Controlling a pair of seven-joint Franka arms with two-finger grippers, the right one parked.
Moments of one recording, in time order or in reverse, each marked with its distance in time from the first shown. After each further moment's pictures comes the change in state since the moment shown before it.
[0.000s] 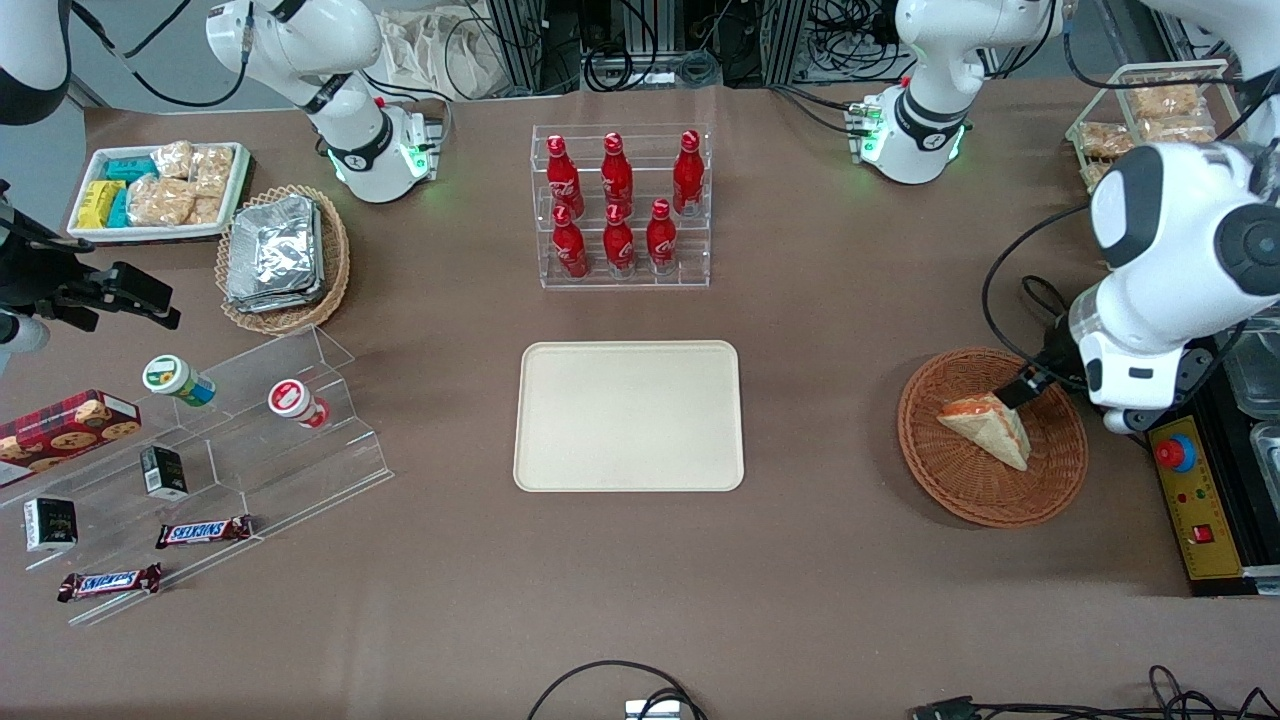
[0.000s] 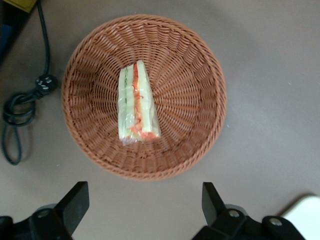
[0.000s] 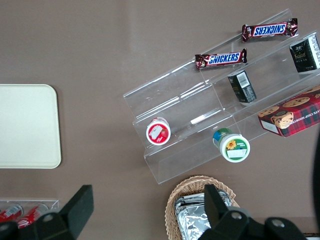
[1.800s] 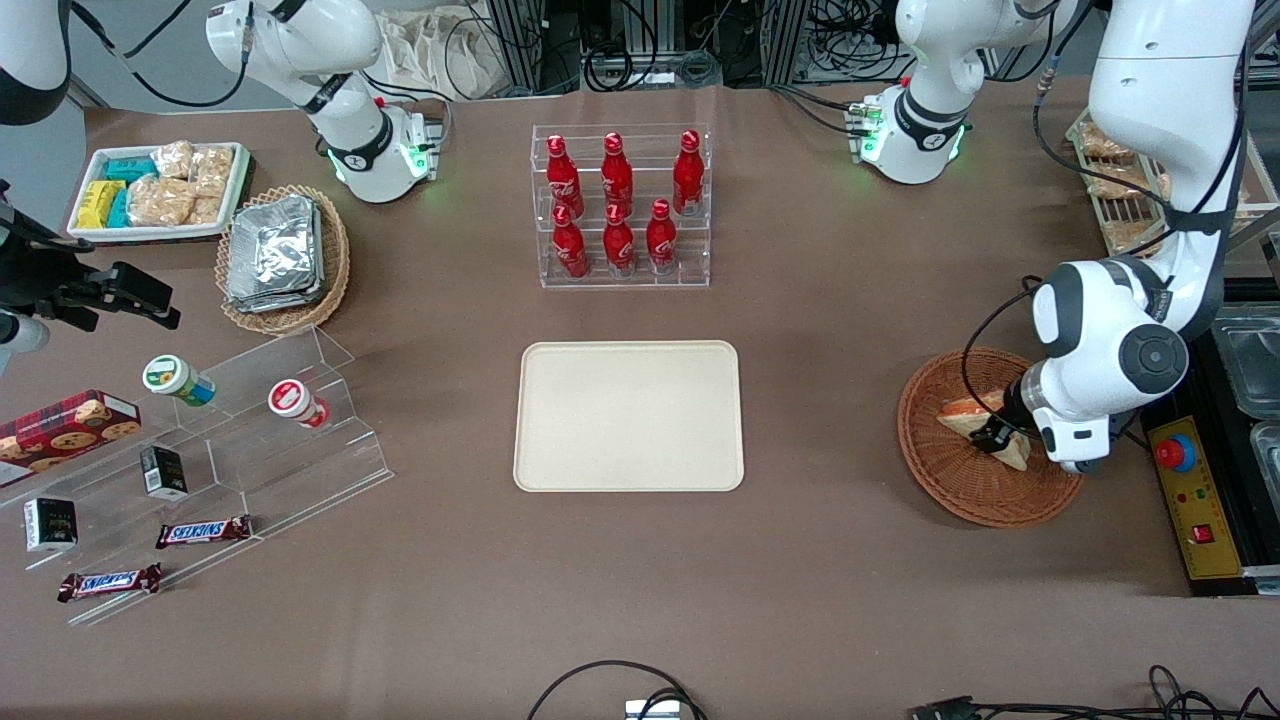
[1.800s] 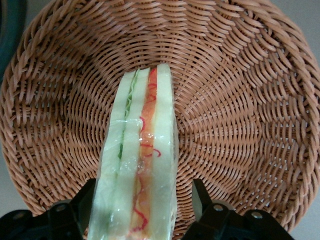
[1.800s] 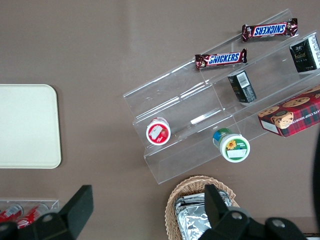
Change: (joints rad) arm 0.012 0.252 0.054 -0.098 -0.005 0.310 -0.101
